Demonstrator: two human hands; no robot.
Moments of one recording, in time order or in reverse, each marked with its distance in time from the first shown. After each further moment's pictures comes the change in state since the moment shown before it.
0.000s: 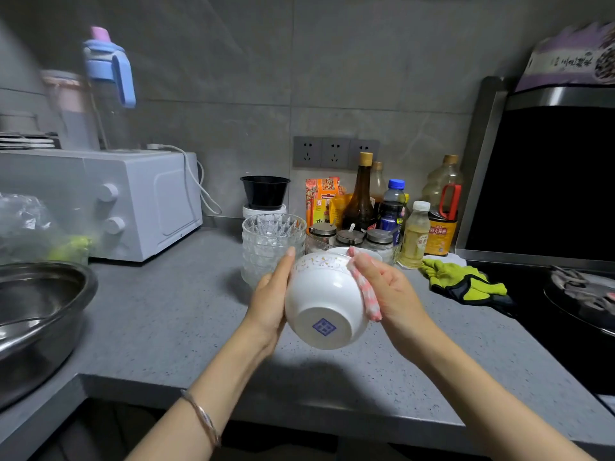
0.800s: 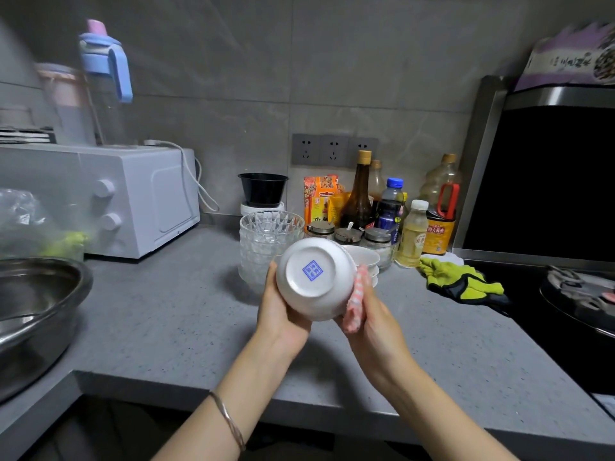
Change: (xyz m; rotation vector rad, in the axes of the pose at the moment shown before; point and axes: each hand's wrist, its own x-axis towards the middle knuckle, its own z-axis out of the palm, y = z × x) left_hand 0.023 -0.030 0.009 -0.588 0.089 -0.266; right_hand -0.003 0.053 0.016 0.605 0.198 0.120
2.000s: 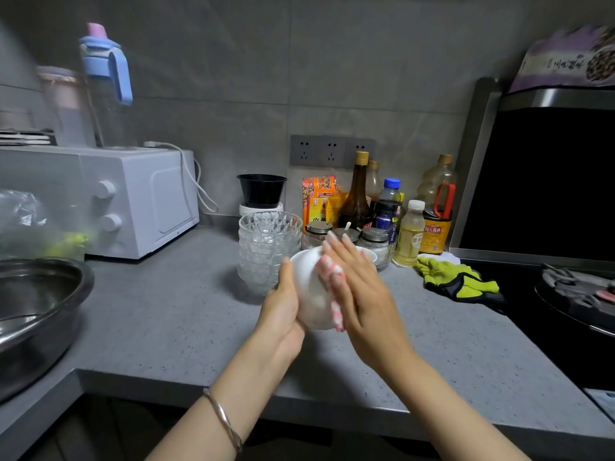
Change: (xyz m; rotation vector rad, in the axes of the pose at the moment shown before) left_hand 0.010 -0.007 -0.001 0.308 0.165 0.036; right_hand 0.002 -0.019 0.001 -1.335 -0.256 -0.931
